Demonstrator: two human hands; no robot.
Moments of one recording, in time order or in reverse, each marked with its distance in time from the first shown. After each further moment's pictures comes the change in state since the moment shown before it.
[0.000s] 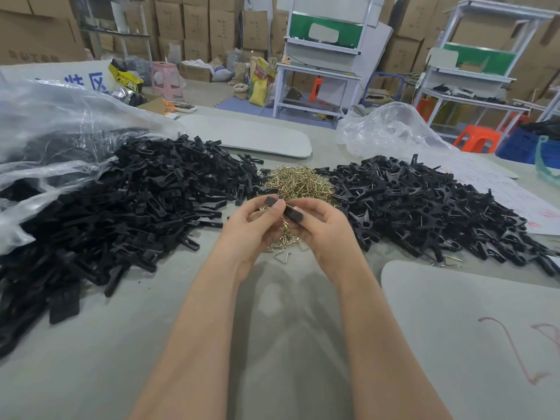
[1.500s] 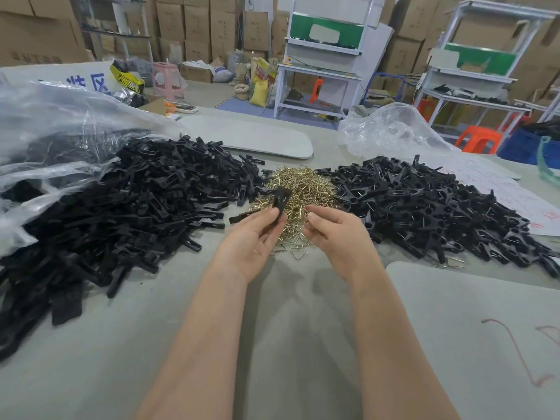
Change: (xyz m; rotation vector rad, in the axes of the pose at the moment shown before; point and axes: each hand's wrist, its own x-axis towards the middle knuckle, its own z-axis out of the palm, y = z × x) left_hand 0.004 -0.001 -0.001 -0.425 0.066 -0.192; right_hand 0.003 -0.003 -0.017 -0.051 0.129 0.101
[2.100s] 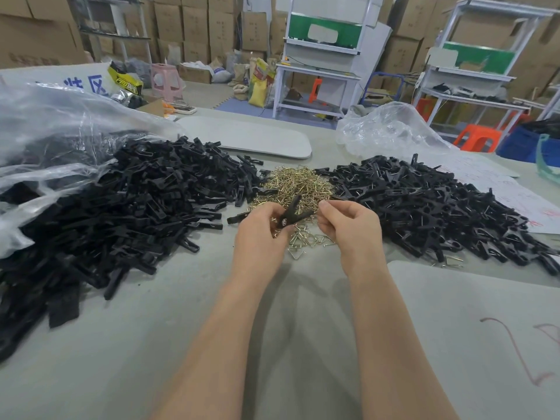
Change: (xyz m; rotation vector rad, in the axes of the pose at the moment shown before) left_hand -0.002 -0.022 0.002 1.336 0.124 0.687; right_hand -0.002 -0.009 -0.004 0.000 0.235 -0.124
